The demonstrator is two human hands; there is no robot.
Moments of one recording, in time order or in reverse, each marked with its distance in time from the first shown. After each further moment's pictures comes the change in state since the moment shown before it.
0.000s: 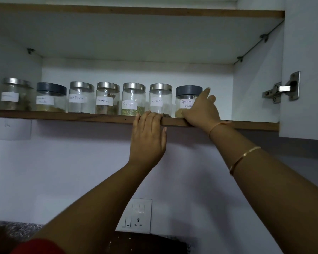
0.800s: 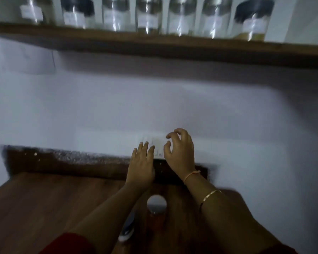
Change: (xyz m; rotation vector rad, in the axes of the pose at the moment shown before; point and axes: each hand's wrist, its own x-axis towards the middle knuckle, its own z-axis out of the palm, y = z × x) left_hand -0.279 -0.123 -0.032 -0.028 -0.776 -0.209; right_hand -0.243 0.034 0.244 -0.016 -0.037 -0.237
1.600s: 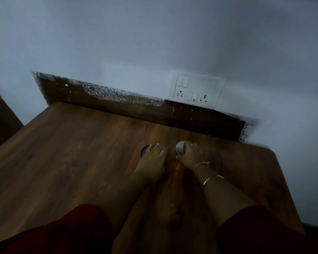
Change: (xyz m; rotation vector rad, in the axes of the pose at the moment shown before) left_hand -0.132 -0.064 0.078 -0.158 -0.464 -0.030; right_hand -0.147 0.054 0.120 -0.126 -0.963 0.479
